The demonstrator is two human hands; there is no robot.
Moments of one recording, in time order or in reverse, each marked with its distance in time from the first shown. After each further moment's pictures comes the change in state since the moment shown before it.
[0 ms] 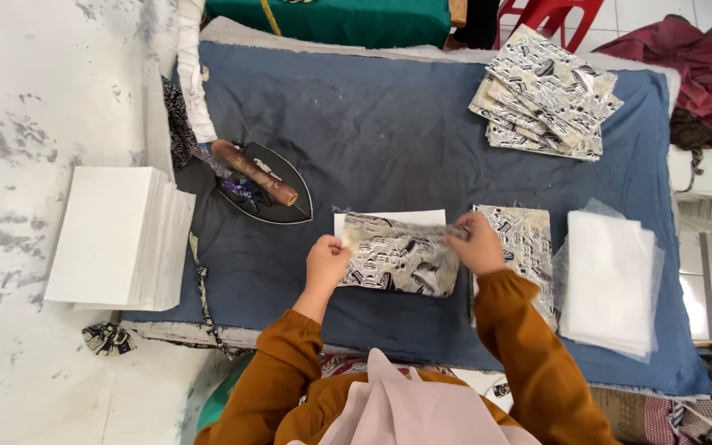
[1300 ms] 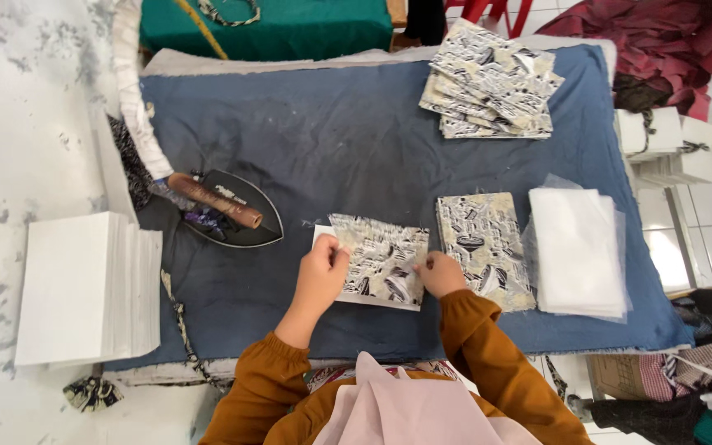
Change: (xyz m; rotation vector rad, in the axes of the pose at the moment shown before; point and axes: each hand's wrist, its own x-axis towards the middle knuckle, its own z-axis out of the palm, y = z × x) left_hand -0.056 0.120 -0.018 0.033 -0.180 0.347; right_hand -0.059 0.033 0.048 -0.155 -0.016 0.221
